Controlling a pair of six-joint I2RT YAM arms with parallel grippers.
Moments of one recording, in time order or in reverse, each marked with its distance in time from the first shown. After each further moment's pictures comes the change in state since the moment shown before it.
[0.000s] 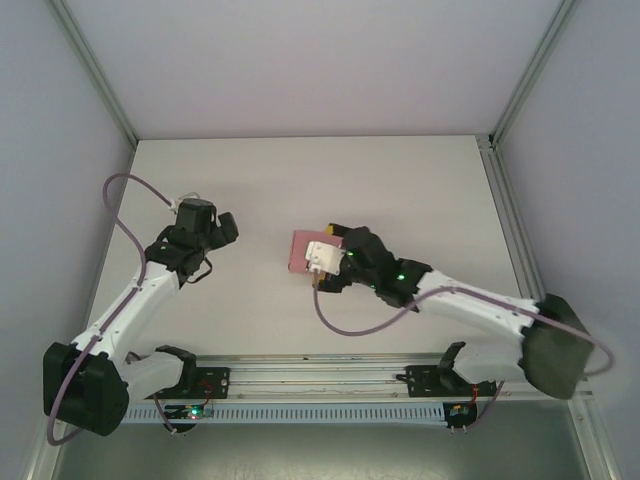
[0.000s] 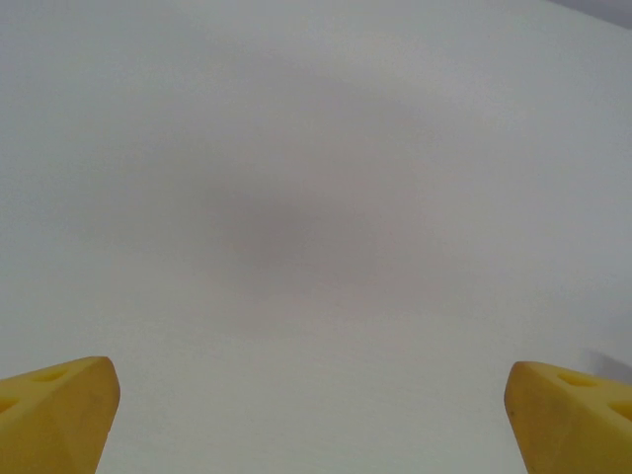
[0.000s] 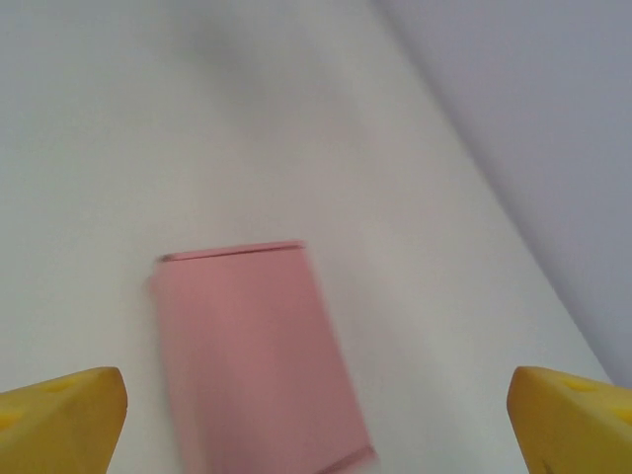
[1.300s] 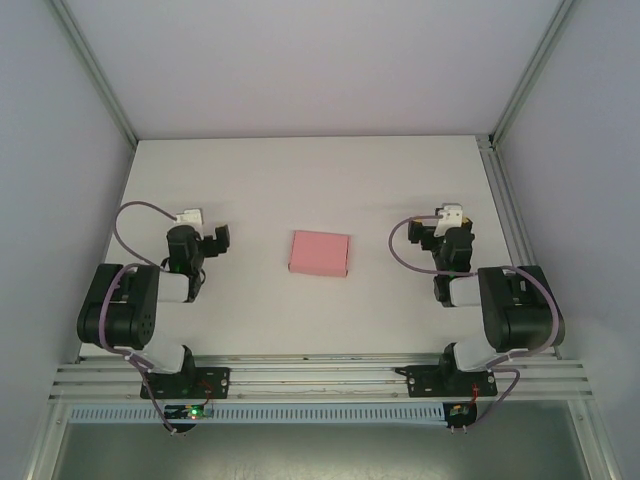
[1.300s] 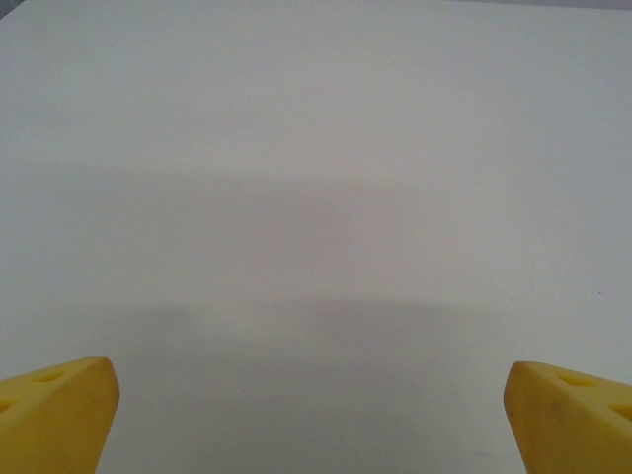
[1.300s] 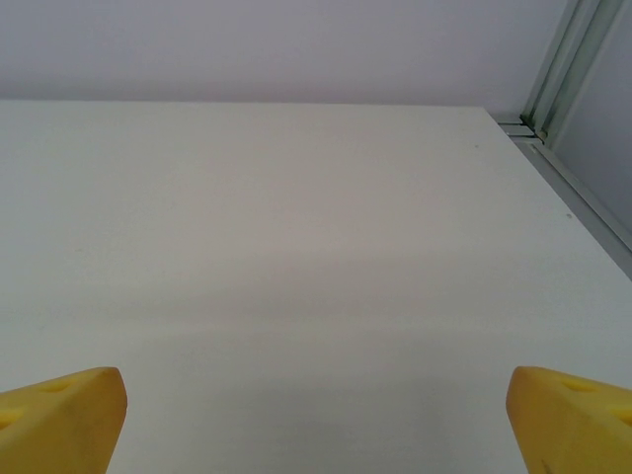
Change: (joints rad) left arm 0.237 0.465 -0.380 1.150 0.230 0.412; right arm -0.775 0.391 -0.382 0.944 0.014 0.503
